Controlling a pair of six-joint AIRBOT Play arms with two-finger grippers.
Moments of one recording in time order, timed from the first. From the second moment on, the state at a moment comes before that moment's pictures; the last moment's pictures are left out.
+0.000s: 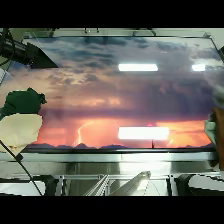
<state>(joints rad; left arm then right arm) 0.14 -1.59 1.95 0.73 -1.78 -1.18 -0.73 -1.47 1.78 -1.44 1.67 1.78</state>
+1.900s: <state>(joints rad) 0.20 -1.32 1.45 0.60 -1.67 -1.08 -0.24 -1.33 1.39 -1.04 1.52 1.54</state>
